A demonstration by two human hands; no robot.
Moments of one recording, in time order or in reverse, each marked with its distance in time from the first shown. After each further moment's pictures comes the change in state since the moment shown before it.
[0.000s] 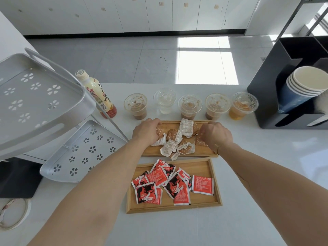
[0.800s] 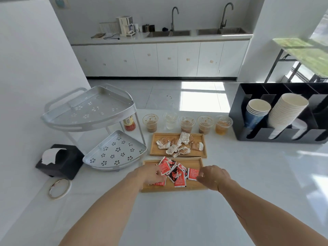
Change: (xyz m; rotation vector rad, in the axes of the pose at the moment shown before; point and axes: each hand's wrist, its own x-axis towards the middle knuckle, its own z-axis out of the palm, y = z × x) left_hand -0.214 0.010 -0.016 0.068 -0.373 0.009; right_hand -0.200 -0.008 -0.022 -0.042 -0.247 -0.048
